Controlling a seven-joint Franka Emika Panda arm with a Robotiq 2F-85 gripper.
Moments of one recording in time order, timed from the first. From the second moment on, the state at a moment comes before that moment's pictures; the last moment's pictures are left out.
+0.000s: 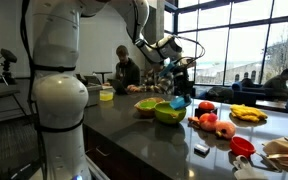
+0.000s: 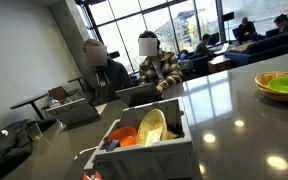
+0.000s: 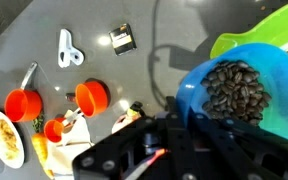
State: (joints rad) arm -0.06 0.13 -0.11 -2.01 -0.46 1.91 0.50
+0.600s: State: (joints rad) arm 0.00 0.15 -0.08 -1.98 -0.49 1.86 0.64
